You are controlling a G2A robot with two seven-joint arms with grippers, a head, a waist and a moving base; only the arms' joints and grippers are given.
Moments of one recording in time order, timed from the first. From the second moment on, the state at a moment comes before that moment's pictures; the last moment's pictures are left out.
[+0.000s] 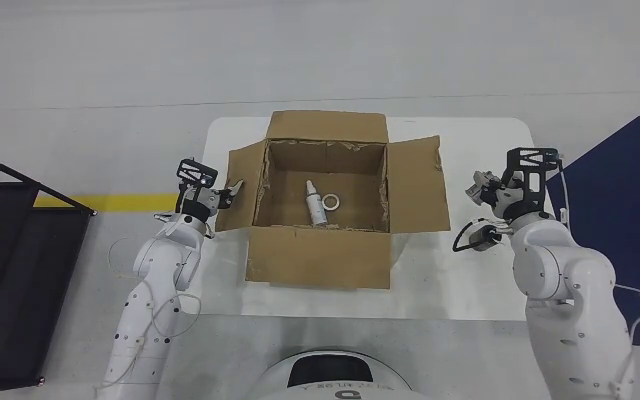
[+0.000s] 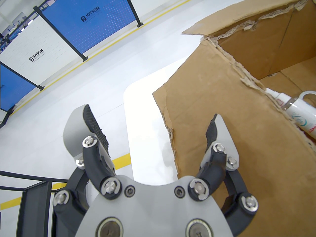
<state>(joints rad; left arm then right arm) 1.52 -1.29 -1.51 -1.63 1.65 -0.17 -0.09 -1.68 -1.14 1.72 -2.11 -1.17 0.14 0.74</state>
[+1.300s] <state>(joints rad) 1.52 -1.29 -1.51 -1.63 1.65 -0.17 -0.09 -1.58 -1.15 1.70 -1.80 -1.05 0.18 0.74</state>
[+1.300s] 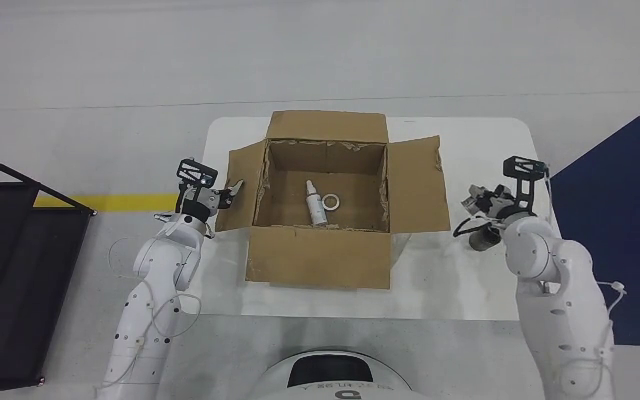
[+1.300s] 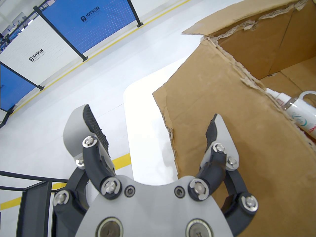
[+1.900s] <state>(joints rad) 1.52 -1.29 -1.51 -1.63 1.65 -0.17 -0.09 -1.43 -1.16 1.65 -1.55 -1.06 0.21 0.79</state>
